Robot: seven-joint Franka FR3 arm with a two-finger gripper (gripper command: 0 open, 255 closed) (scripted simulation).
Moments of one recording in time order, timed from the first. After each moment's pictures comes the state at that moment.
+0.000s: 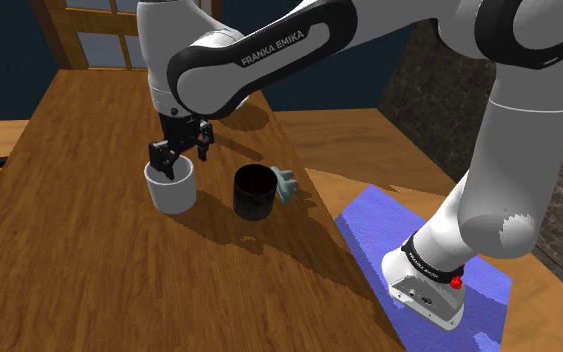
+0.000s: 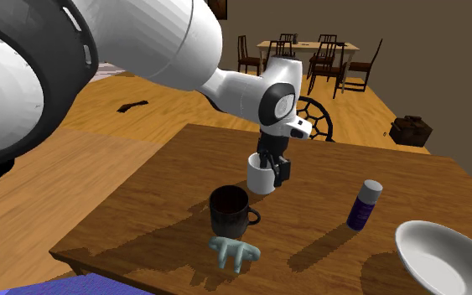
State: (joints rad) arm 0.14 0.38 0.45 -1.81 -0.18 2.14 0.52
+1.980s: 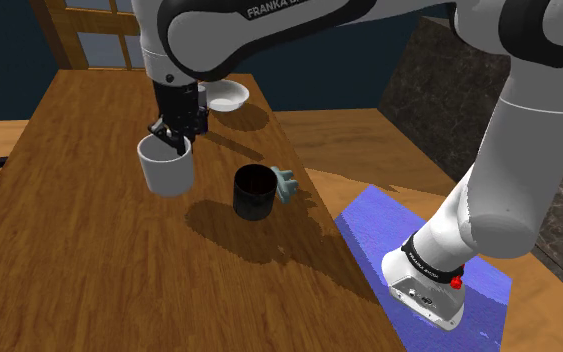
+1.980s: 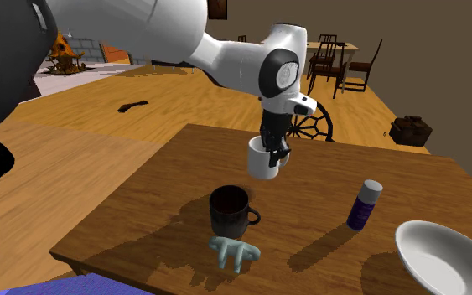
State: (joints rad) arm 0.13 0.32 0.47 -1.74 -0.14 2.01 0.50
